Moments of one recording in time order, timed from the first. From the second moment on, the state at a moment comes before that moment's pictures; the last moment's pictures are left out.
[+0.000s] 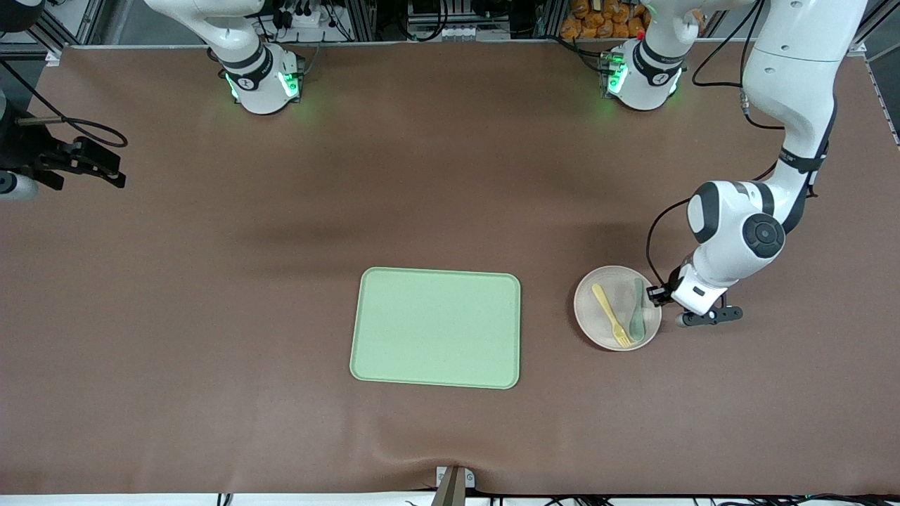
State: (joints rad) left arm -0.04 0.50 -0.08 -2.01 -0.07 2.61 -0.20; right arm -0.02 -0.03 0.01 -1.62 0.00 1.55 -0.04
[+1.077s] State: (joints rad) left arm -0.42 0.72 -0.23 -1.51 -0.07 2.38 -0.92; right arm 0.01 0.07 0.03 -1.63 0.01 1.63 -0.04
